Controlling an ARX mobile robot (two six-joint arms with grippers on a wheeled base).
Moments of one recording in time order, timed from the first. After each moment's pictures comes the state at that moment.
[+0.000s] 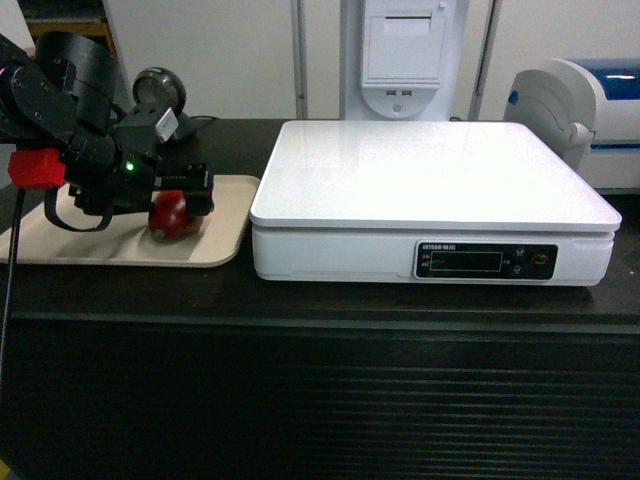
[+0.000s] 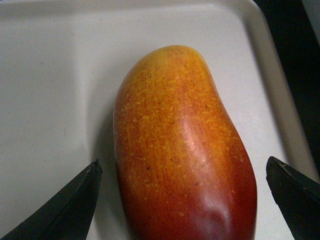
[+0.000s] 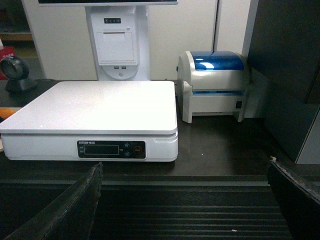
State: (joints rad) left arm -0.03 2.37 1.71 -0.12 0.14 0.05; right arm 0.00 0.00 0.01 0.00 0.00 0.00
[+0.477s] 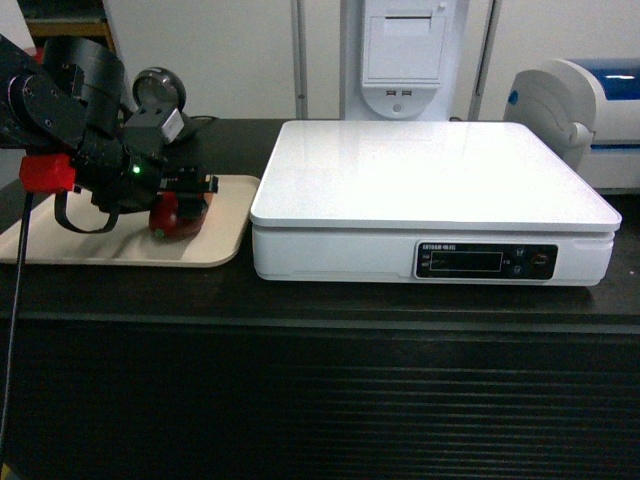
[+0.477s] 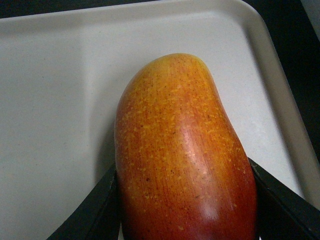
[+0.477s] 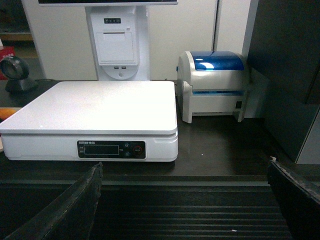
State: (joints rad) left arm -0.05 2.39 1.70 -0.08 0.12 0.08; right arm 0.00 0.00 0.01 0.00 0.00 0.00
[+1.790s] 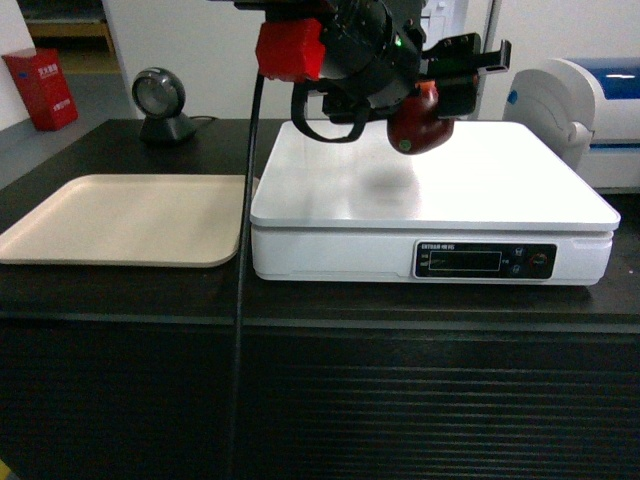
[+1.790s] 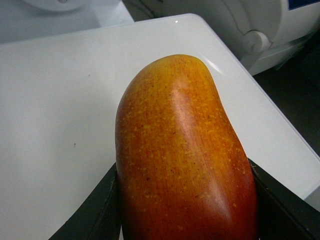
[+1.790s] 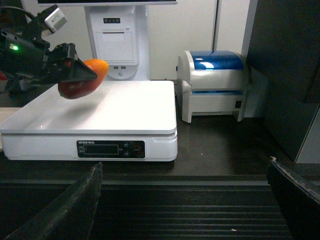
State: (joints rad) left arm -0.50 2.24 1.81 -0.08 0.12 -0.17; right arm 0.00 0.00 0.01 0.00 0.00 0.00
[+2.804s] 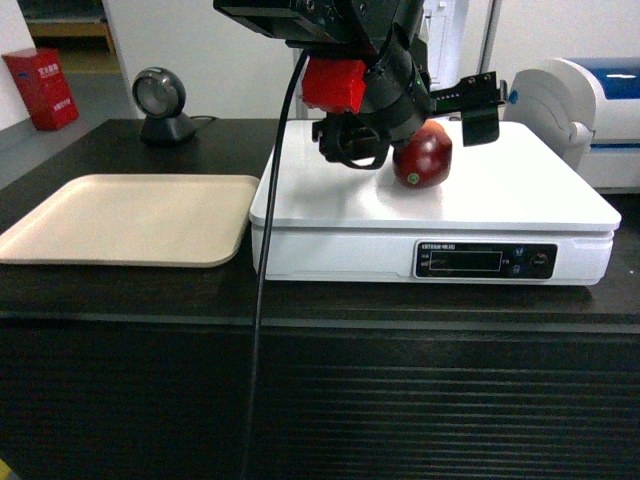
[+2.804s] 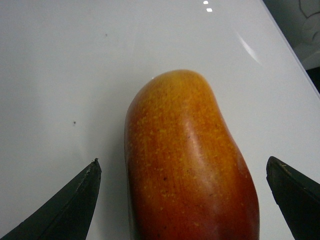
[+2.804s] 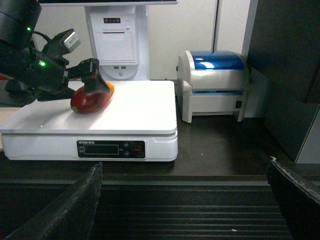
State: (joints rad) left arm -0.53 2.39 2.00 -0.22 0.01 -0.30; right arm 0.00 0.00 0.01 0.00 0.00 0.00
